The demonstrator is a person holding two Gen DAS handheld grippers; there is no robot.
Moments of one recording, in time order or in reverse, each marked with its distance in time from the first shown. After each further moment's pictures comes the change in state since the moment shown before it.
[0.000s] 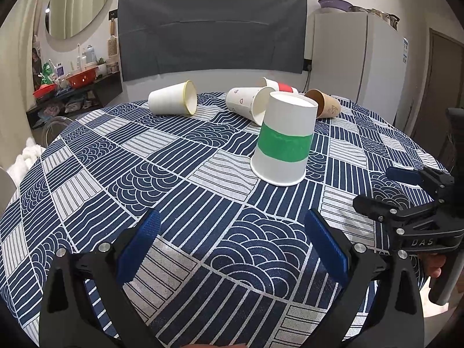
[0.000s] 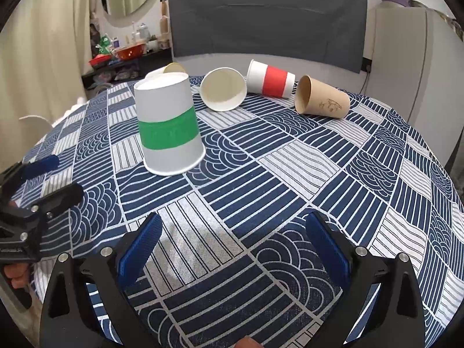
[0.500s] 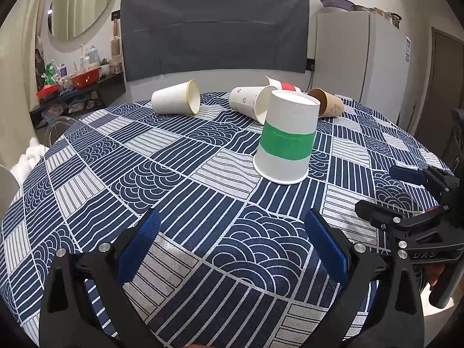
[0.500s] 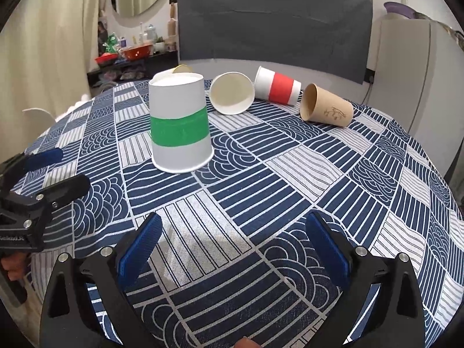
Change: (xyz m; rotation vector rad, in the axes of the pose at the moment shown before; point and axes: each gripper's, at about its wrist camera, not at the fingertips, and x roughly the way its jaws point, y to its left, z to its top) left arm 0.000 -0.003 -0.002 0.012 0.004 0.014; right arm -0.005 0.010 -0.006 -0.046 -0.038 -0.004
